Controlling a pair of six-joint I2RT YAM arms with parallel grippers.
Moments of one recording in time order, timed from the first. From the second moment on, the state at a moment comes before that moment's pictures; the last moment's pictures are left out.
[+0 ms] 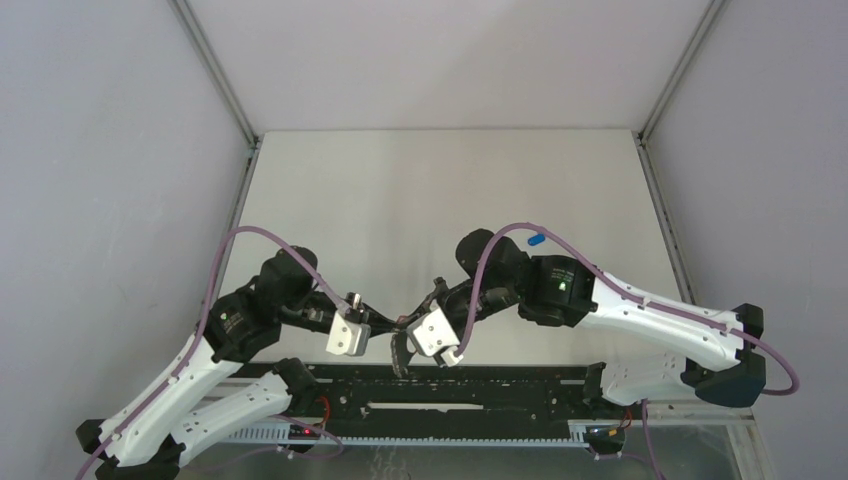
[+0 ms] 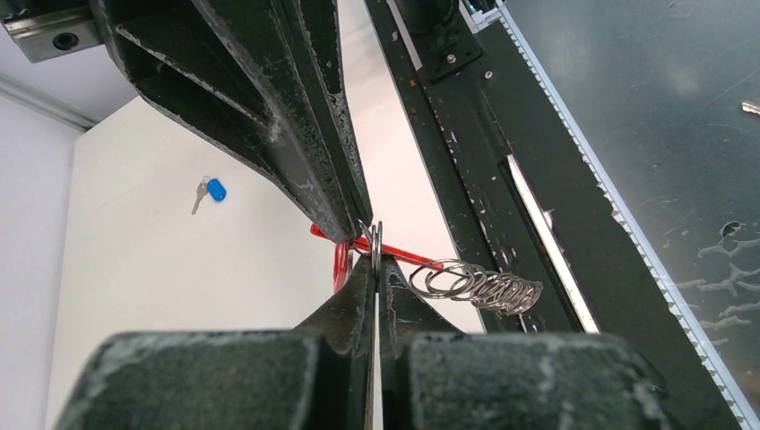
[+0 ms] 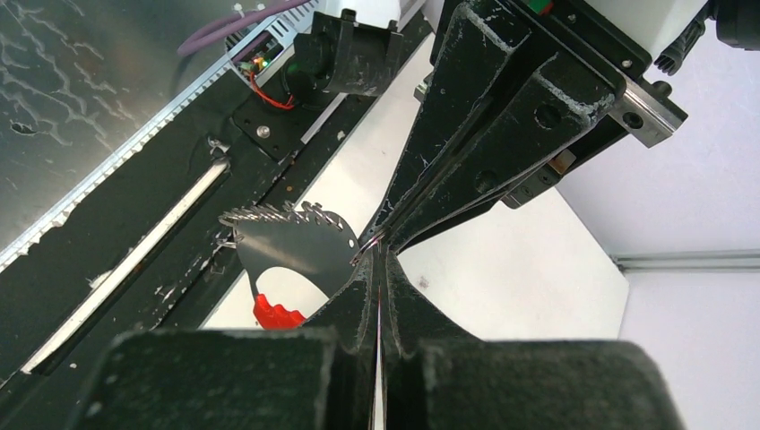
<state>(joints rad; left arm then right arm) -0.80 0.67 0.93 -0.77 0.84 0.83 1.24 1.25 1.35 -0.58 -0.55 -0.95</state>
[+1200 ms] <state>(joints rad) -0.80 0.68 0.93 -0.74 0.89 0.60 1.26 1.24 1.35 -0.65 -0.49 -1.00</state>
